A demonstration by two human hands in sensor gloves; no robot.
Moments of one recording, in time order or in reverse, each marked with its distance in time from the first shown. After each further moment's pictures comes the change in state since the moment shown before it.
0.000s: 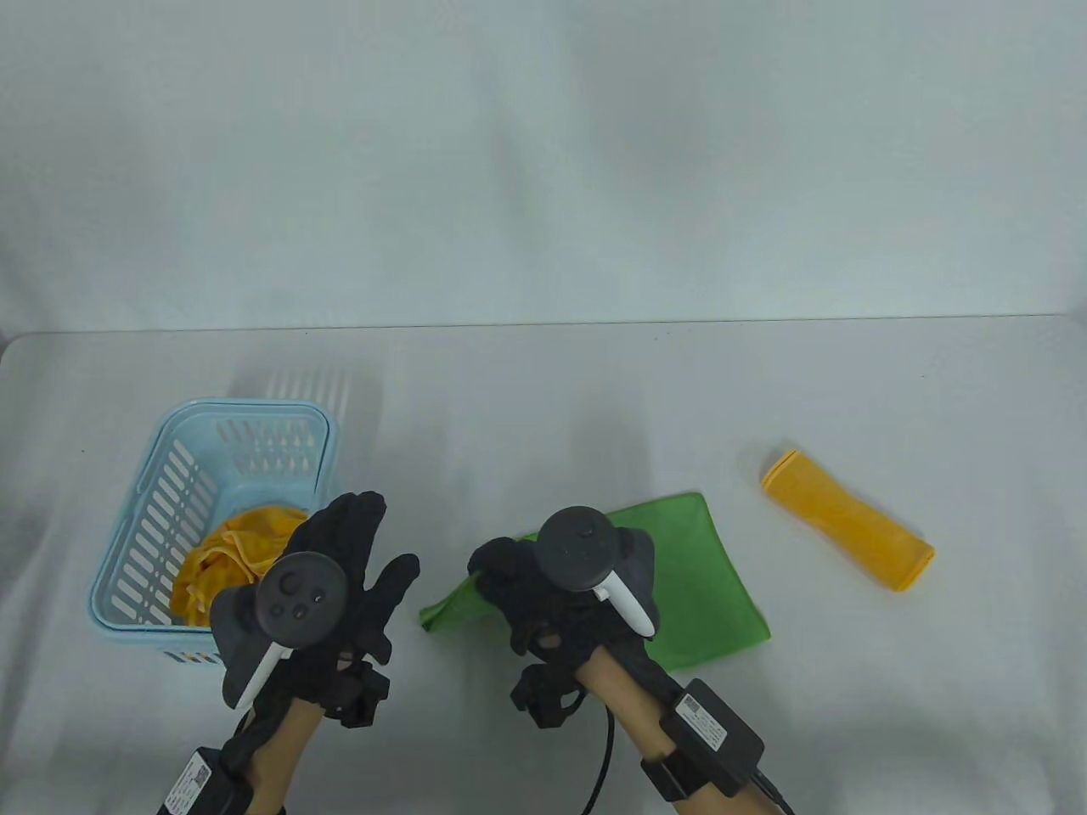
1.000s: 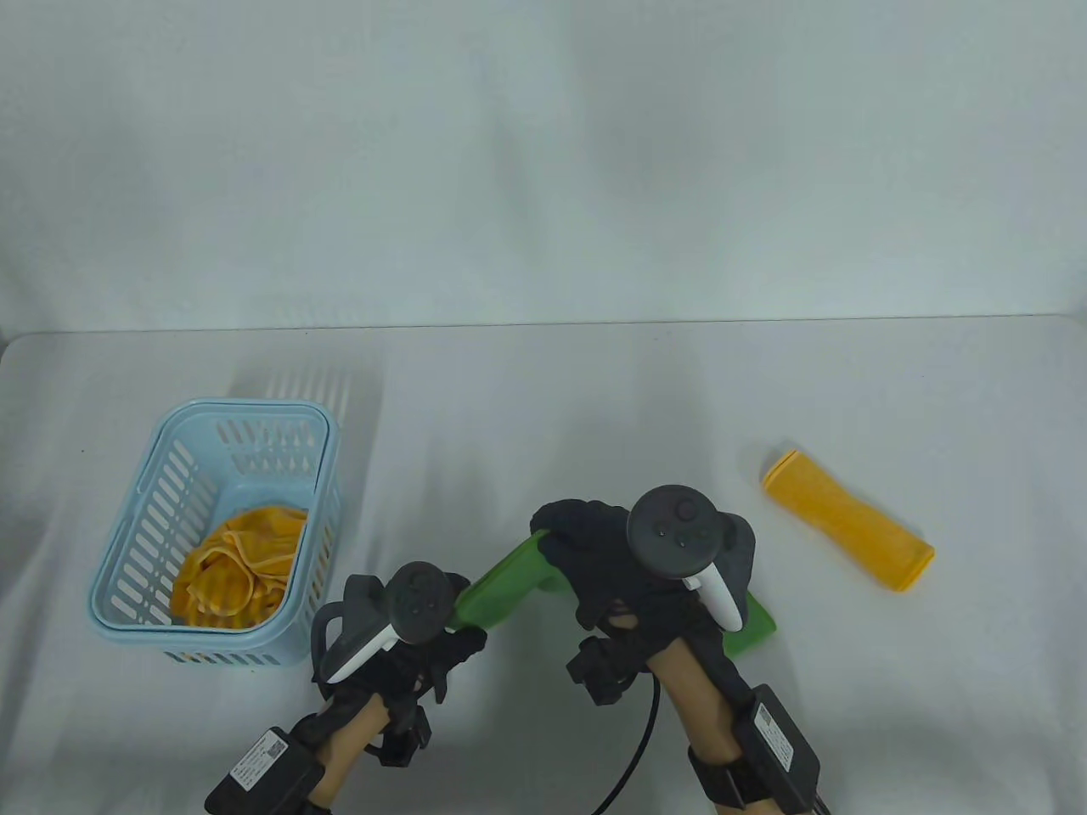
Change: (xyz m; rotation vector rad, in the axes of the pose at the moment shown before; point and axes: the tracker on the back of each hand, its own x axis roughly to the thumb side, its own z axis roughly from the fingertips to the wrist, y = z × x) left_hand 0.019 -0.098 -0.007 -0.418 -0.056 -0.157; right_hand -0.004 -0.069 0.022 -0.159 -0.022 -0.086
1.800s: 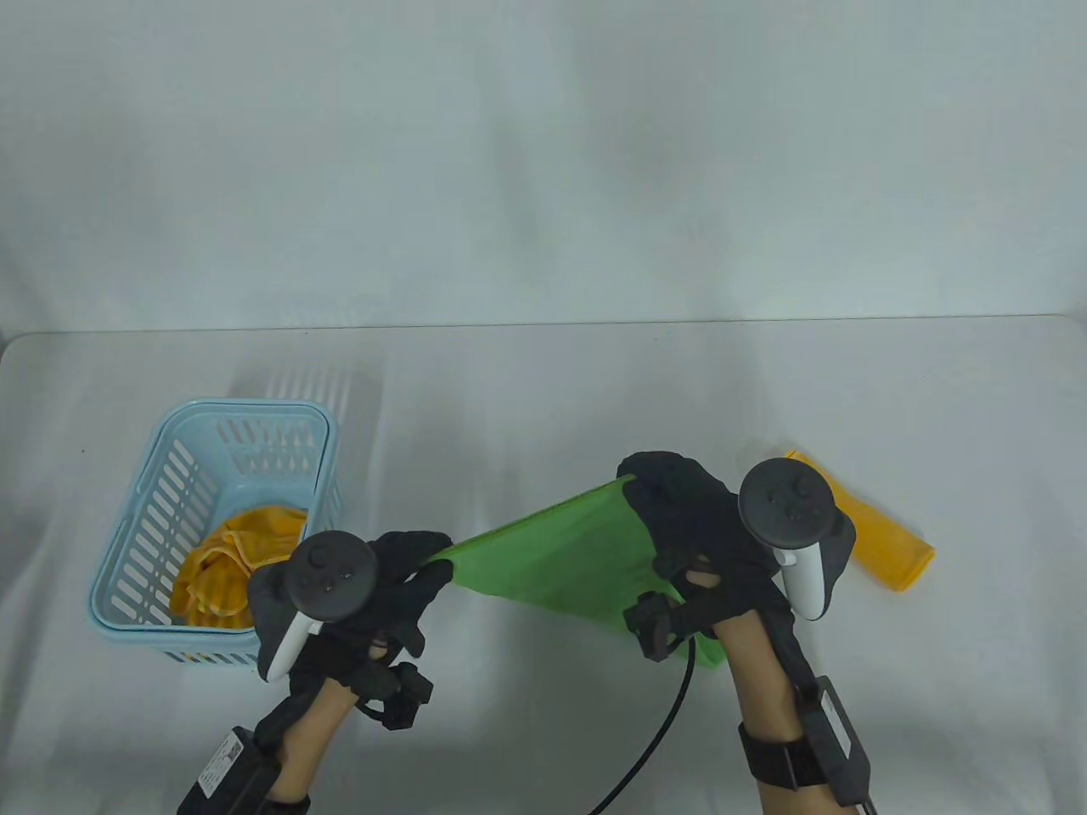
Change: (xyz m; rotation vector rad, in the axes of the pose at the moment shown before) left_hand -0.019 0.084 0.024 0.294 -0.009 0.417; right_hand -0.031 -0.070 -0.002 -0.177 0.135 -0.150
